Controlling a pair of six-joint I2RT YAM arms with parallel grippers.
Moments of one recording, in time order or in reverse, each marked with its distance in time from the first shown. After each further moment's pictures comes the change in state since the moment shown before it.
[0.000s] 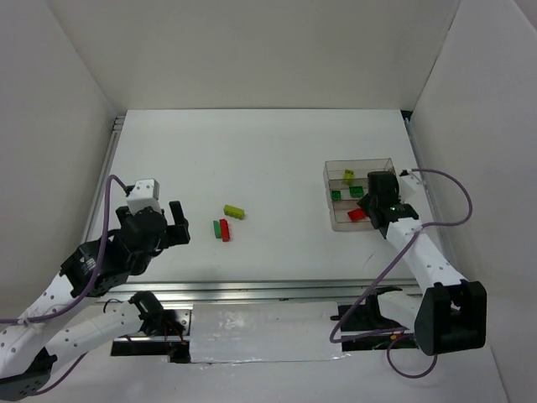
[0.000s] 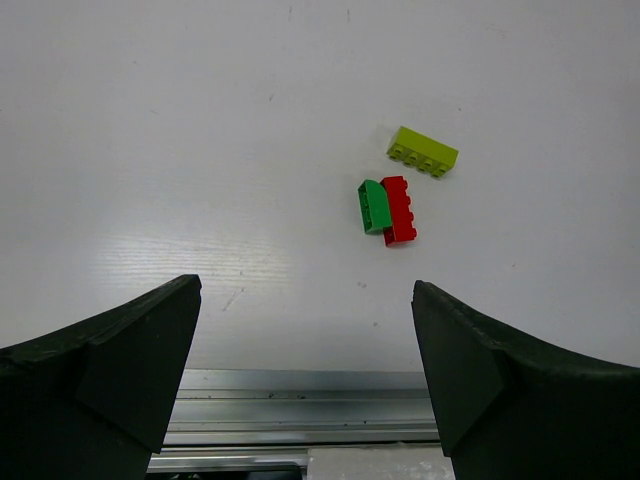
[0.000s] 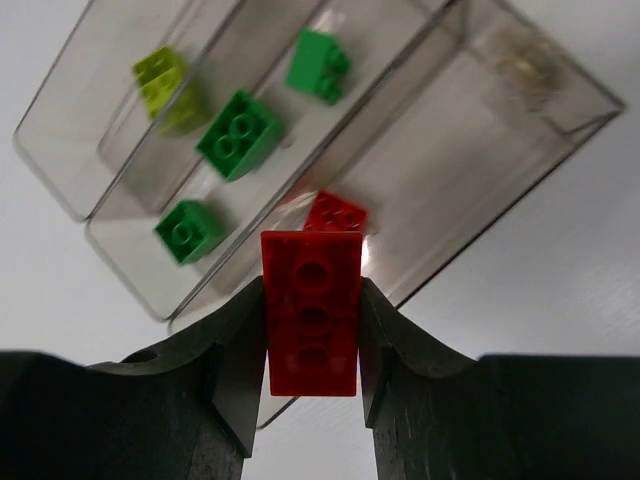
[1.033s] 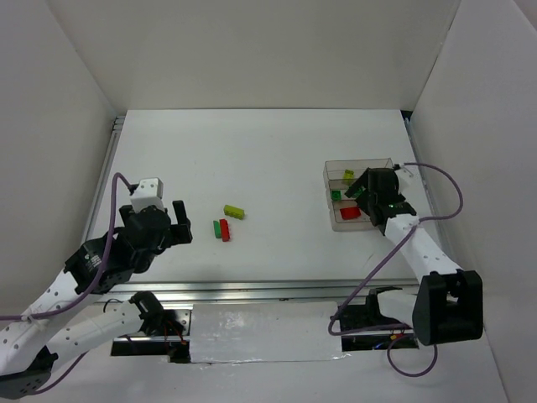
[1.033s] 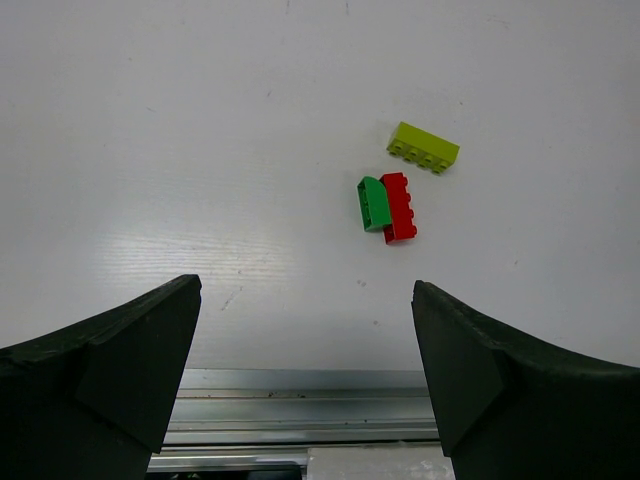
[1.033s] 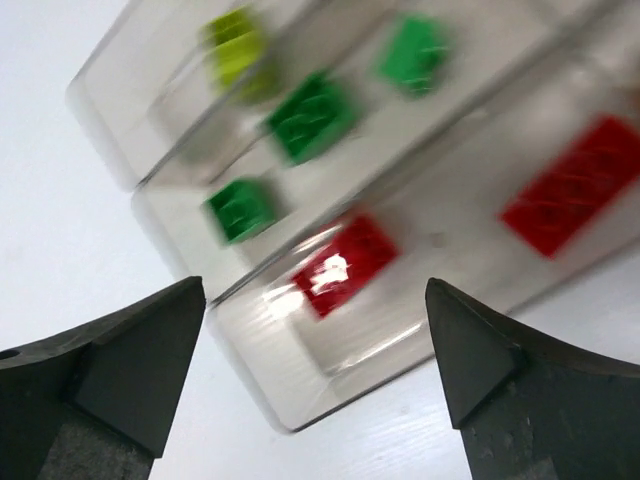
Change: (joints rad) left arm 0.001 0.024 0.000 0.008 0.007 0.003; right arm -0.094 0.053 -0.023 0.125 -0.151 -0.077
